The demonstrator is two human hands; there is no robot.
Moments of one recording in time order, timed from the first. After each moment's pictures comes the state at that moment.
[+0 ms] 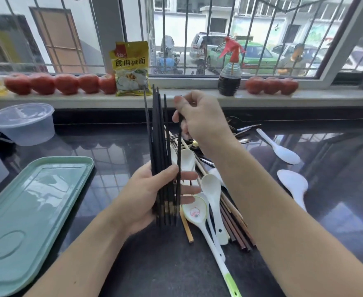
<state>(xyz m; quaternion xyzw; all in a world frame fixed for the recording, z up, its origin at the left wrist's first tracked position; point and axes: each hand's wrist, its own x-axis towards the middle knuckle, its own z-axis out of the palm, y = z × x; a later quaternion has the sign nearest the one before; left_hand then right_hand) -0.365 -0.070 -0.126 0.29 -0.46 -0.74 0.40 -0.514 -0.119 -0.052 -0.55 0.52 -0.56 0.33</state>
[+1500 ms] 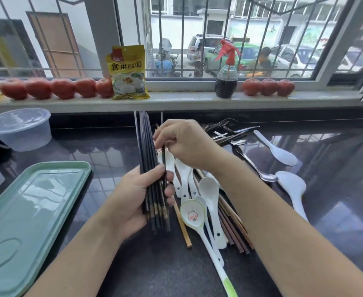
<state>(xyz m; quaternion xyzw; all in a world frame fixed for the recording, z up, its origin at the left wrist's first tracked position) -0.361 -0.080 -0.127 0.29 -0.37 -0.78 0.42 -0.526 -0.132 -0.086 -0.80 0.47 -0.35 0.11</state>
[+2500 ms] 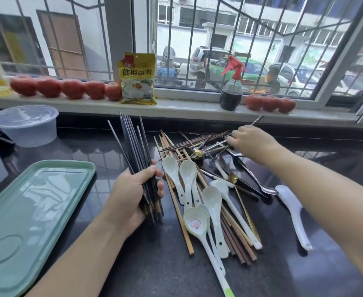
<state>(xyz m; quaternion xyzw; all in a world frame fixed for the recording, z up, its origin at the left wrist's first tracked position) -0.350 -0.103 -0.144 0.33 -0.33 -0.72 0.51 -0.681 -0.170 -0.092 -0.76 0.51 0.21 -0.35</state>
